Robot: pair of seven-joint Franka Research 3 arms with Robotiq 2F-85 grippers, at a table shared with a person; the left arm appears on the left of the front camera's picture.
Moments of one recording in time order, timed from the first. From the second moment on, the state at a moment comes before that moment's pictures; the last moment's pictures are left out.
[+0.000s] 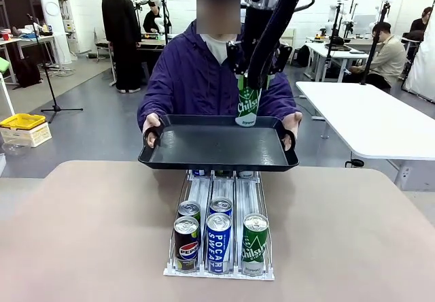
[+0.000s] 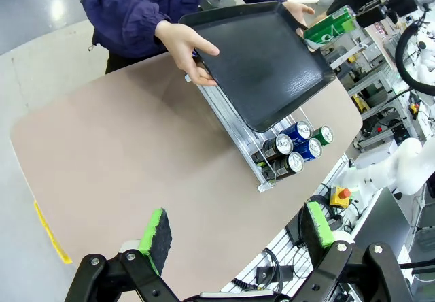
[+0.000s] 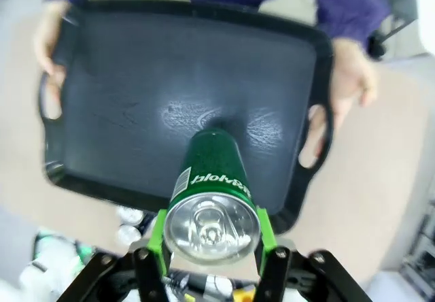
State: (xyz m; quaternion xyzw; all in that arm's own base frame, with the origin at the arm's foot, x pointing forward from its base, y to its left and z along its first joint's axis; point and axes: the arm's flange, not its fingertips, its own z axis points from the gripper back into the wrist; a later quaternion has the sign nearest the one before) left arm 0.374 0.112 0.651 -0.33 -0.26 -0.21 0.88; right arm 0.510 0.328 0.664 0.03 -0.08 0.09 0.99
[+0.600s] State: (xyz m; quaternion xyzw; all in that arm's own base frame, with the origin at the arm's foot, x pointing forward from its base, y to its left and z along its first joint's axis) left arm 0.375 0.112 0.650 -0.33 -0.26 -0.21 0.88; right arm 0.529 0.334 0.613 0.02 -0.01 0.10 1.00
